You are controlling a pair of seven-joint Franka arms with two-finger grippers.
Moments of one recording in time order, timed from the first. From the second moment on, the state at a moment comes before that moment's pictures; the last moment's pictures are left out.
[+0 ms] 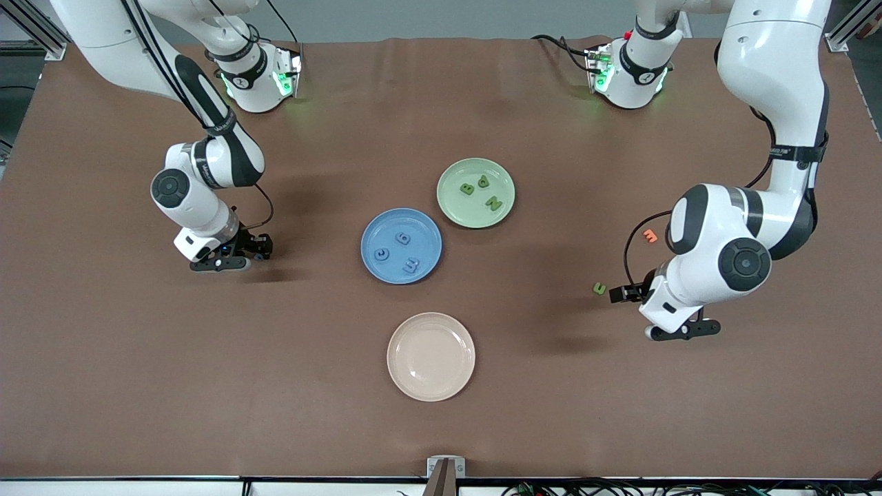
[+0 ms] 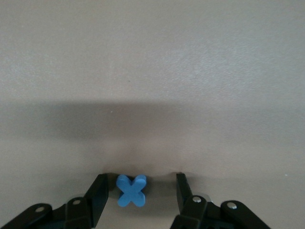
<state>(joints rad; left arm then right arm) -0.21 0.51 0.04 -1.66 -0.06 2.06 -0.25 0.06 0.36 0.04 -2.40 -0.03 2.78 0.06</state>
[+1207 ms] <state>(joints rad) -0.24 0.46 0.02 -1.92 -0.10 2.29 -0.26 0.09 0.35 0.05 -2.36 -0.03 2.72 0.14</state>
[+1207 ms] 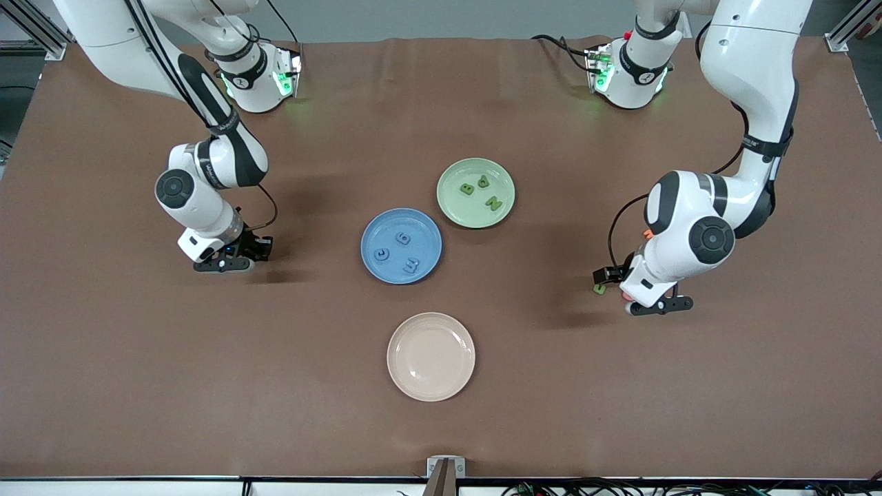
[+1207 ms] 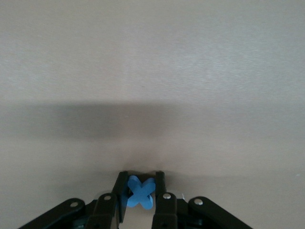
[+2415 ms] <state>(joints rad) -0.27 0.59 0.01 -1.95 -0.10 2.51 -0.29 0.68 0.52 0.06 -1.90 -0.02 2.49 1.21</state>
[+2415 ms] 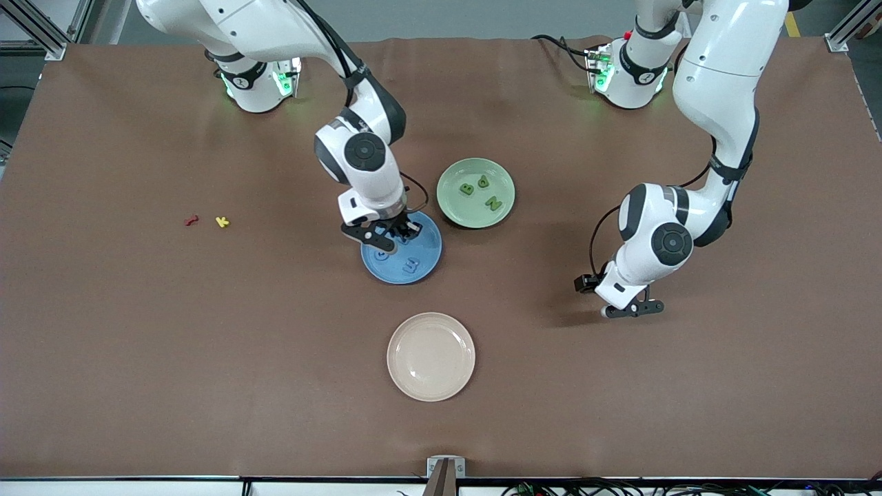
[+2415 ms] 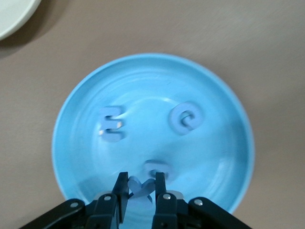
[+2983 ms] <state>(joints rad) -0.27 0.59 0.01 -1.95 -0.09 2.53 -0.29 0.72 0.63 0.06 -1.81 -0.02 2.49 1.29</state>
